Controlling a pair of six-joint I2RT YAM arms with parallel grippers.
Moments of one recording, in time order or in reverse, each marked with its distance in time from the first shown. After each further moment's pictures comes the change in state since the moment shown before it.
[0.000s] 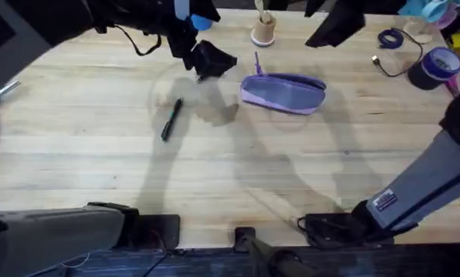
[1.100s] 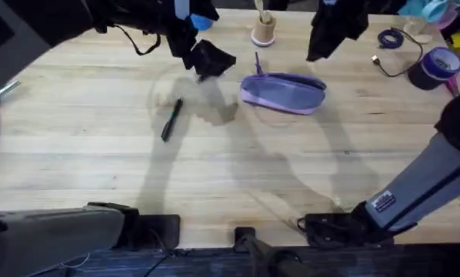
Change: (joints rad) left arm 0.000 -0.003 0.000 0.005 -0.019 0.000; right arm 0.056 0.000 -0.168 0.000 0.185 0.215
